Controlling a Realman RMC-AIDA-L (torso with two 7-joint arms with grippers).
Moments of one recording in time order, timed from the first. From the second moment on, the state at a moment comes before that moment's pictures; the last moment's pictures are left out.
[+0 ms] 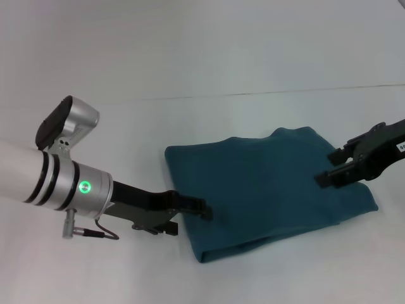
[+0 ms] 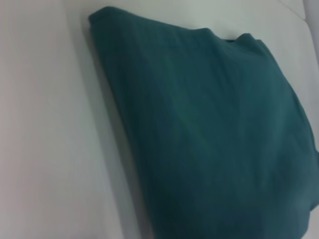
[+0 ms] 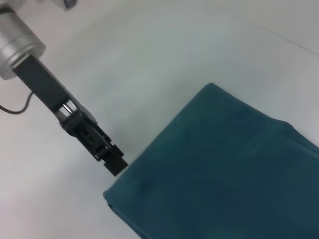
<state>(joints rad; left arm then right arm) -0.86 -2.10 0.90 0.51 2.31 1.32 -2.67 0.67 2.06 -0.78 -1.39 -2.51 -1.87 2.17</state>
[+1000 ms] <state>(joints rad) -0.89 -2.14 0.90 0.44 2.30 1.23 -2.69 0.63 2.06 -0.74 -1.42 -2.44 -1.88 2.09</state>
